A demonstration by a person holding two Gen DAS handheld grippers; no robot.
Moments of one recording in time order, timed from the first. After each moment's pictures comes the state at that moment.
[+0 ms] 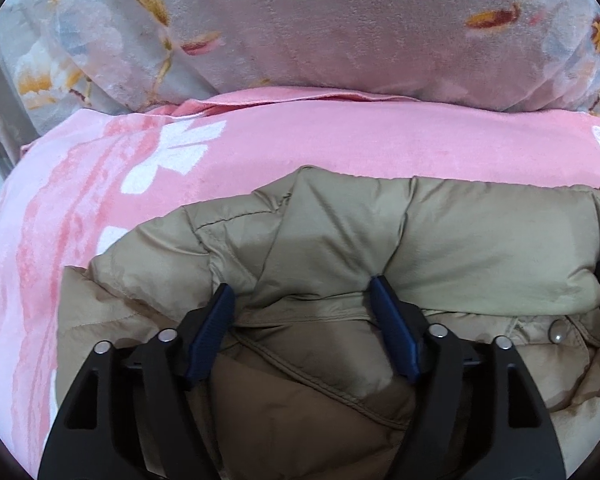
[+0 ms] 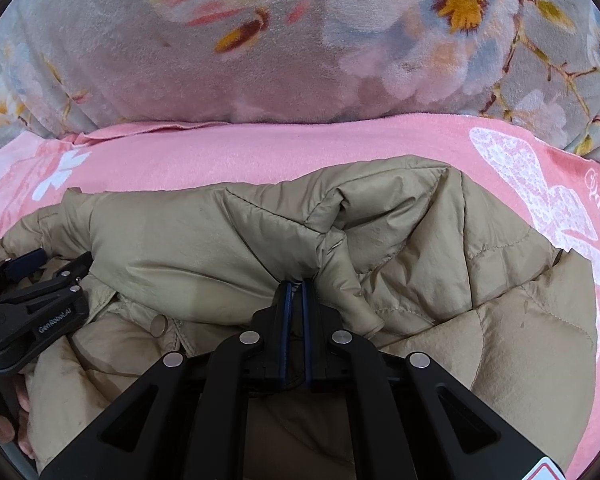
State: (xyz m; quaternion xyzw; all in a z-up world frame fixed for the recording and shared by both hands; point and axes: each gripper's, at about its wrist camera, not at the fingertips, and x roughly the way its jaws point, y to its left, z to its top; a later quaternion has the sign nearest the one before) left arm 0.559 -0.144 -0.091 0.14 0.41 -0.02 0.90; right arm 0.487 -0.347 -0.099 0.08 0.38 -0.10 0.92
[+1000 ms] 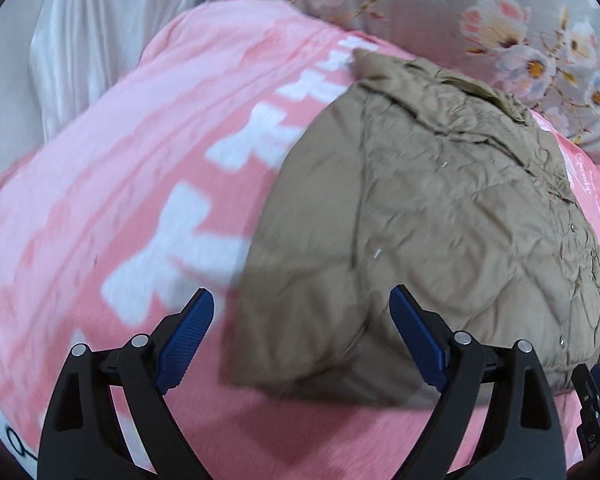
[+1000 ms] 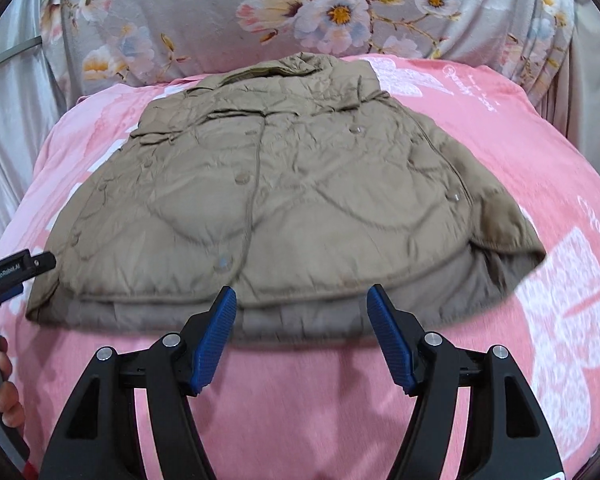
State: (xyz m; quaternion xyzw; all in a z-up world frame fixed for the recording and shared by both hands) left arm 0.136 0.083 -0.079 -0.03 0.45 0.01 0.89; right arm 0.016 -0.192 -0.090 0.12 0.38 -0.14 0.90
